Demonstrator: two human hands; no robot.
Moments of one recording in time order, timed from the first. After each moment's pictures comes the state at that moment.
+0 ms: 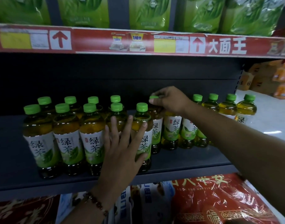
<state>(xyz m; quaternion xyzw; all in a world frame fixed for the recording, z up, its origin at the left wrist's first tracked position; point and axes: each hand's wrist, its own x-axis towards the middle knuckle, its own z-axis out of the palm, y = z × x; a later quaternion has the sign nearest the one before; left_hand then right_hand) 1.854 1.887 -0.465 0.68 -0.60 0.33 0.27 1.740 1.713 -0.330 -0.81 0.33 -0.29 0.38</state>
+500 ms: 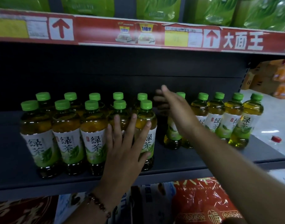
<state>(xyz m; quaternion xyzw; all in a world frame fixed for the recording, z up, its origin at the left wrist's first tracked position) 1.859 1.880 -0.472 0.67 -0.59 0.35 0.28 1.739 1.748 -0.366 -0.69 0.29 -0.40 0.53</state>
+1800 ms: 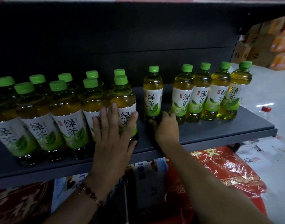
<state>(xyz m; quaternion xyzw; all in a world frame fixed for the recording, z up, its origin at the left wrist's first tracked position) 1.841 1.873 -0.500 0.67 -0.61 0.35 0.24 1.720 1.736 -0.504 -0.73 0.56 -0.34 0.19</state>
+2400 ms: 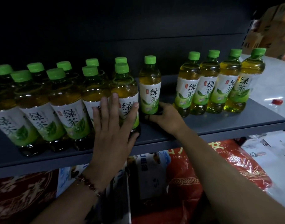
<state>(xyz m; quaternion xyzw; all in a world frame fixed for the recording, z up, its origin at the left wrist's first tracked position) 1.843 1.874 -0.501 0.67 -0.61 0.34 0.24 1.709 1.717 -0.490 -0.80 0.42 -0.28 0.33</state>
